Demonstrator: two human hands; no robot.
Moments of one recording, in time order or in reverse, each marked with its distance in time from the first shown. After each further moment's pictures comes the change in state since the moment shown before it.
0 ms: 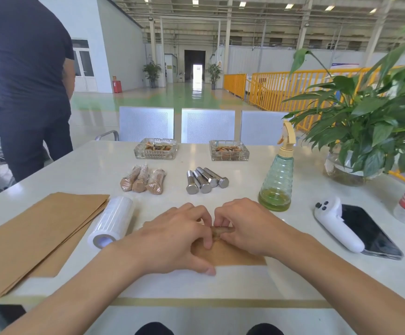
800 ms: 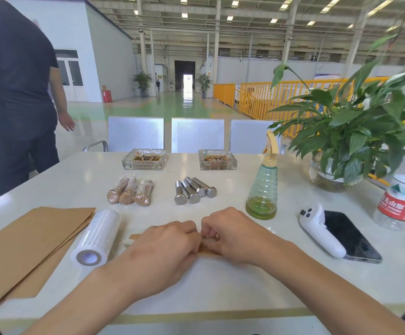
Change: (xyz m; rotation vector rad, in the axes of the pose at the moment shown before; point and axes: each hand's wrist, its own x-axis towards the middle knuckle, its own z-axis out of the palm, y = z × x) left_hand -0.005 0.022 -0.009 0.159 0.068 -0.058; right_hand 0.007 0.003 0.002 0.062 -0.018 0.054
